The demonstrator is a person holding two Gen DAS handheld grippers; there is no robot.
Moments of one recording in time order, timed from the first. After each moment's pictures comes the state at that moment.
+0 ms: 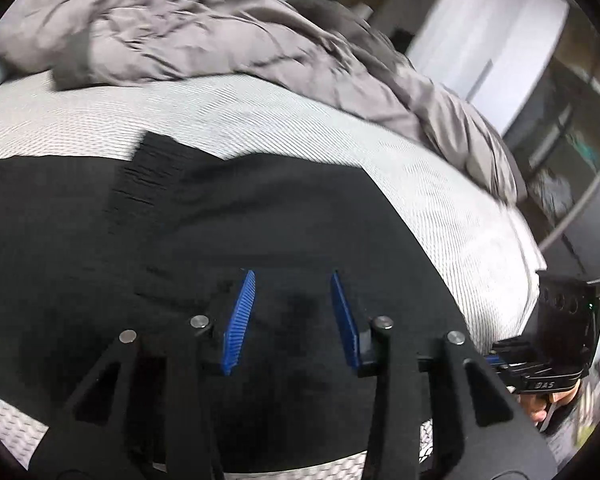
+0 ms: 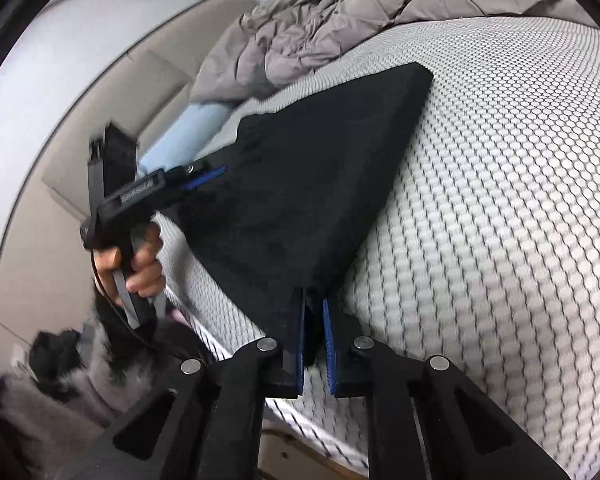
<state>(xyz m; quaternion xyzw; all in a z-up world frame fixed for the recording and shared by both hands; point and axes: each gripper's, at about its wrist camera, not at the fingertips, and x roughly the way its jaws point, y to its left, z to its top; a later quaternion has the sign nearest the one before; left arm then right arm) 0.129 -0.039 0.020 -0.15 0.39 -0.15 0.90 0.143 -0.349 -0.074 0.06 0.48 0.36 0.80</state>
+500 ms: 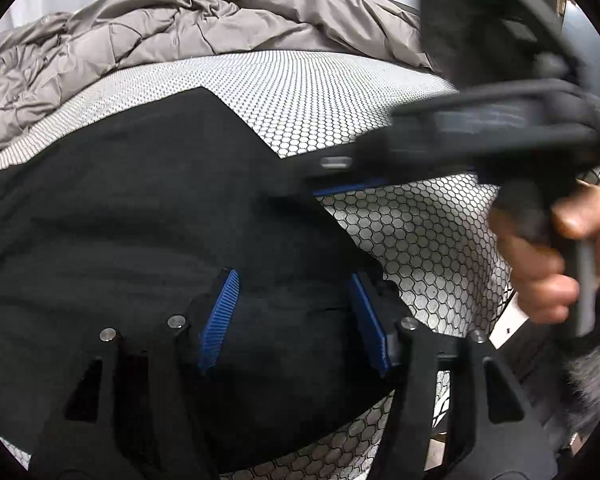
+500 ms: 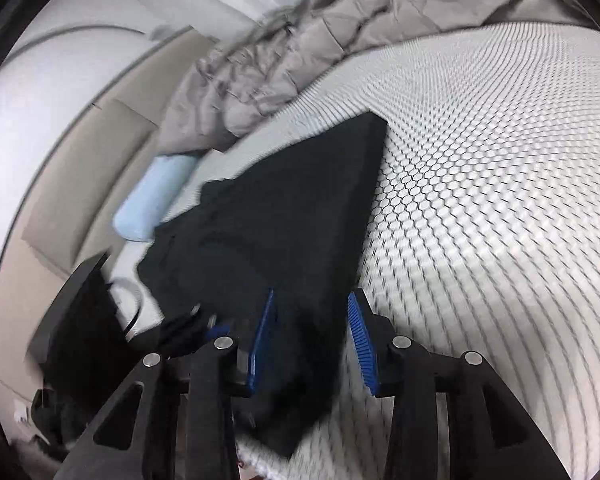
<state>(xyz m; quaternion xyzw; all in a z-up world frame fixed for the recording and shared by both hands) 0.095 -0.211 -0.021 0.03 0.42 -0.25 0.87 0.222 -0.352 -0.056 0.14 0.46 0.30 0.82</state>
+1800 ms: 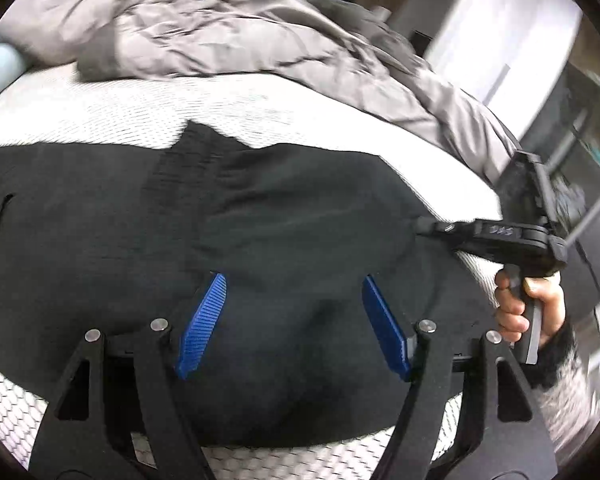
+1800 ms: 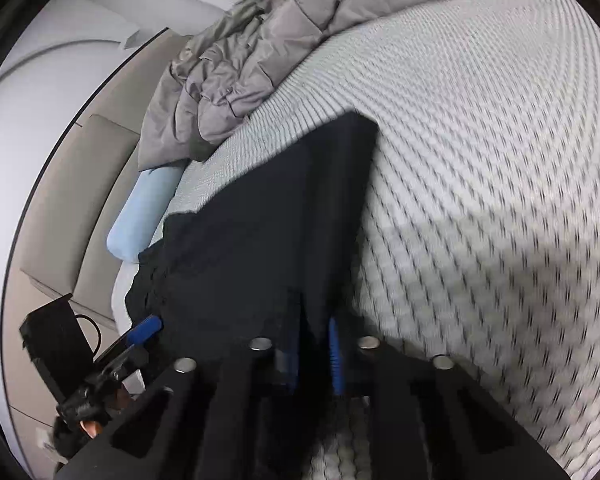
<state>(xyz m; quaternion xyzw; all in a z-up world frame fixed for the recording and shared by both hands) 0.119 -0.012 0.003 -0.17 0.39 -0.10 0.90 0.292 -0.339 -0.064 0.18 0.45 0.31 0.82</state>
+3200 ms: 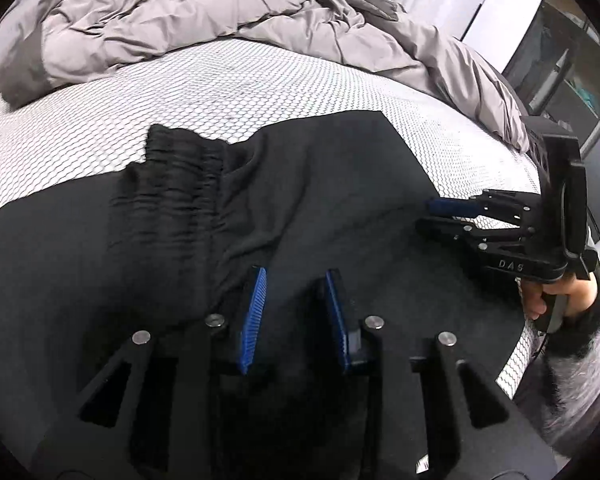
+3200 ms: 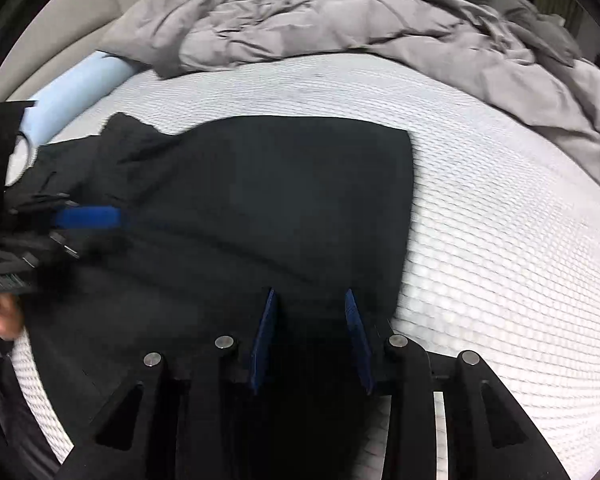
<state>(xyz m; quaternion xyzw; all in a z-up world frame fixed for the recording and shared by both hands) 0.206 -0.023 -0.026 -0.08 0.45 -0.17 0.87 0.279 -0.259 -0.061 -0.14 0.44 0.20 0.86</state>
